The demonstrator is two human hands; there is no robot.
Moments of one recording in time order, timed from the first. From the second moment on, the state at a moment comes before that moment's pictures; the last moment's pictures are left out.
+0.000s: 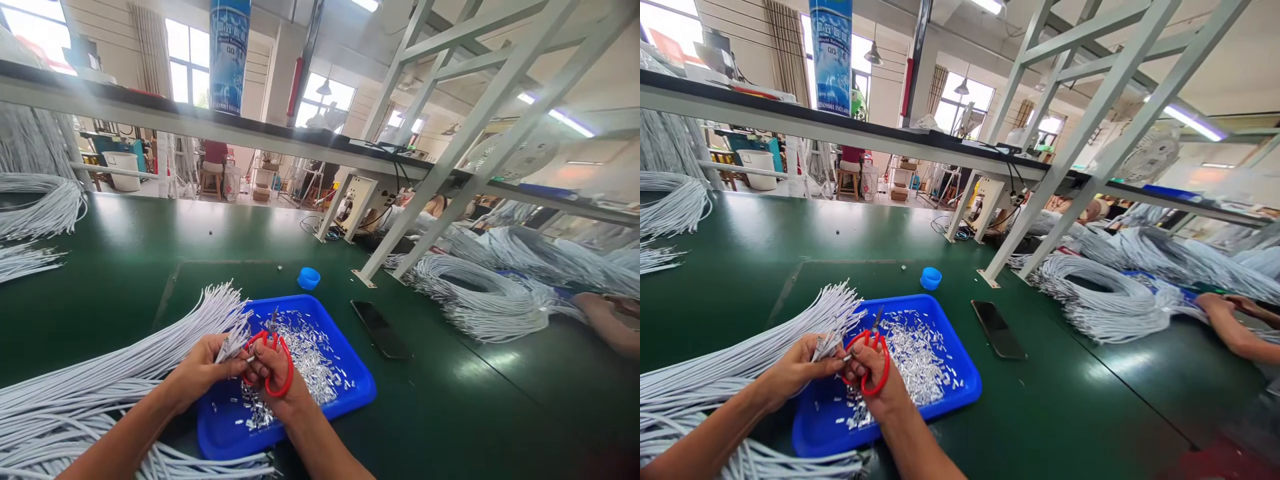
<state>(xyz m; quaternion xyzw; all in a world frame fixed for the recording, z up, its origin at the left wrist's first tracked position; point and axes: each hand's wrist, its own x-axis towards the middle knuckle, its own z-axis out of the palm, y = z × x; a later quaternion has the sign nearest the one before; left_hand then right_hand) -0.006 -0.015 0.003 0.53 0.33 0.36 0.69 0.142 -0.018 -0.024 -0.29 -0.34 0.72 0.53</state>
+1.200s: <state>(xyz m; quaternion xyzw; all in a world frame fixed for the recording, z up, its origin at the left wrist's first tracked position) 0.001 -0.010 0.002 0.35 0.48 0.40 0.70 0.177 -0.023 -0.011 -0.47 -0.75 0.09 0.45</state>
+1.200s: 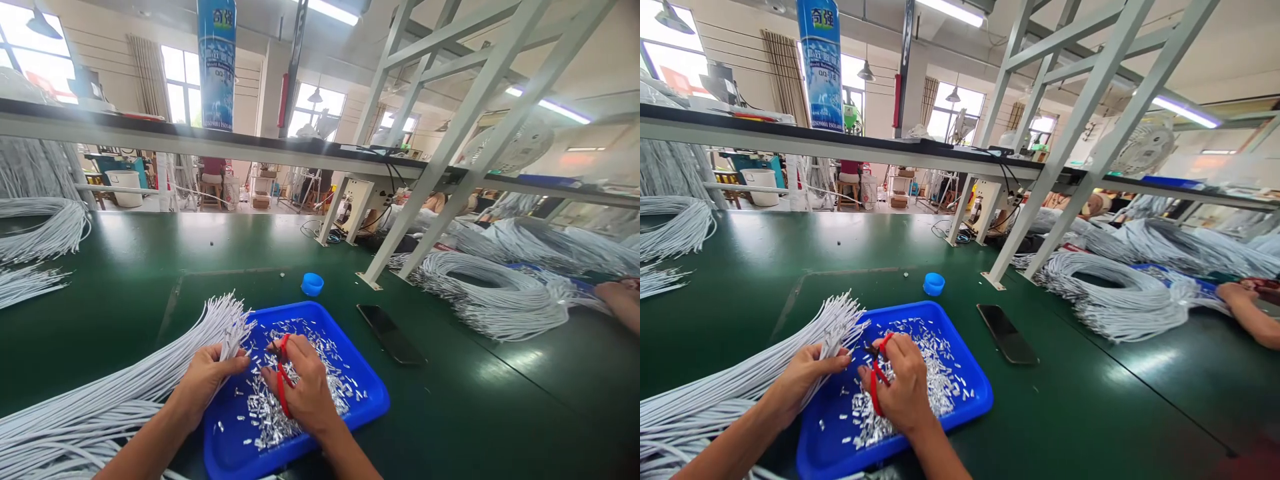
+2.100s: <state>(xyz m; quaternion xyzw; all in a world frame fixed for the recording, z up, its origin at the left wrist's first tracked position) -0.013 -0.004 0.002 0.36 0.41 0.41 0.73 0.189 -0.015 -0.004 -0.53 -0.72 0.17 0.41</state>
